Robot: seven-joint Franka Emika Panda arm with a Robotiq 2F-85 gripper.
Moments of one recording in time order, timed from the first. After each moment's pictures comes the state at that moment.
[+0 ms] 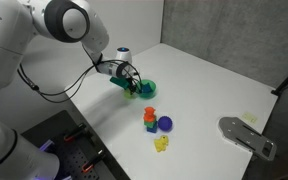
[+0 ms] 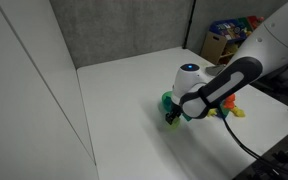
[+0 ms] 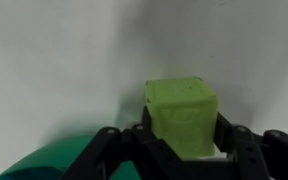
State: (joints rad) arm 0.25 0.87 0.04 -1.84 -0.07 2.72 0.17
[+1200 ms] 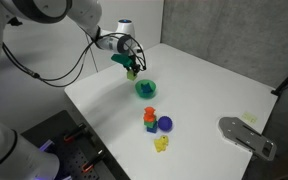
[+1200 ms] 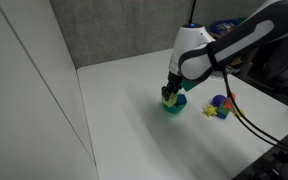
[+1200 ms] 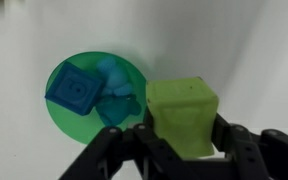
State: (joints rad) arm 0.23 0.65 0.05 -1.80 -0.05 2.51 0.15
